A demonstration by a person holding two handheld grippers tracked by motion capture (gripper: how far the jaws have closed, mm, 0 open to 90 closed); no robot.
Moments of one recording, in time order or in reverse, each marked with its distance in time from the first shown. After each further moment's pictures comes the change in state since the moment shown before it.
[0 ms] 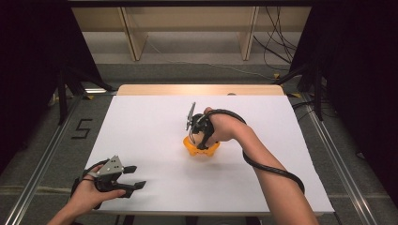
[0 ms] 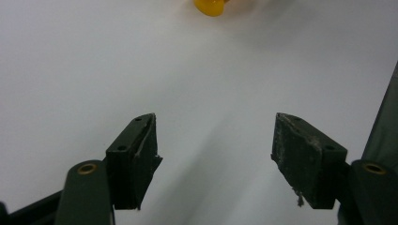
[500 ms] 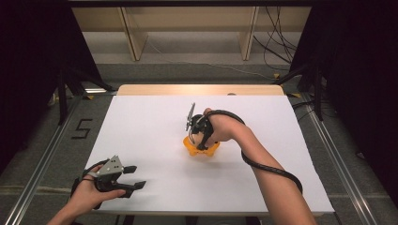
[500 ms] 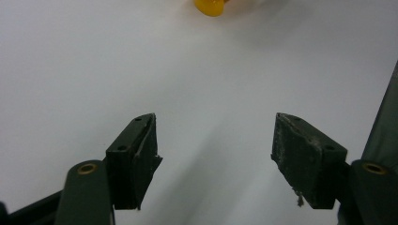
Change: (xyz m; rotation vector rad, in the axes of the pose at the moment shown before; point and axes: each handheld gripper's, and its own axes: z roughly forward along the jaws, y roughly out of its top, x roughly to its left) left arm 0.000 0.000 0.000 -0.002 -0.001 -0.009; right arm -0.005 0.000 0.008 -0.006 0.006 -0.025
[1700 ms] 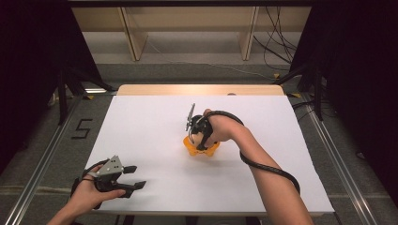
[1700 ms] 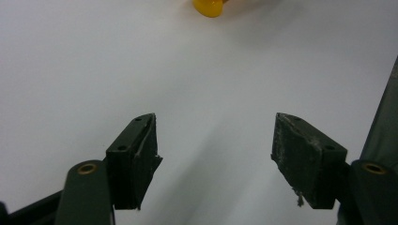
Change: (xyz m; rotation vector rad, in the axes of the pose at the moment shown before) left arm 0.001 0.001 0.000 0.003 -0.001 0.014; right arm 0.000 0.000 0.009 0.002 0.026 0.076
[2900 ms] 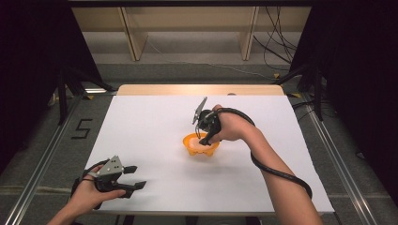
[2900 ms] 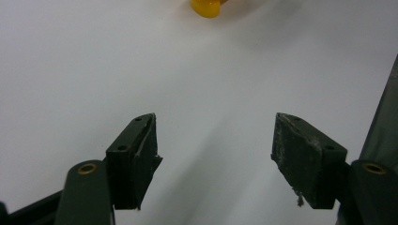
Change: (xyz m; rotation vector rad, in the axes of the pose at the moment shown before) left arm -0.001 0.000 0.001 -0.013 -0.002 -0.012; right arm 0.009 -0.020 -0.035 -0.114 -0.042 0.129
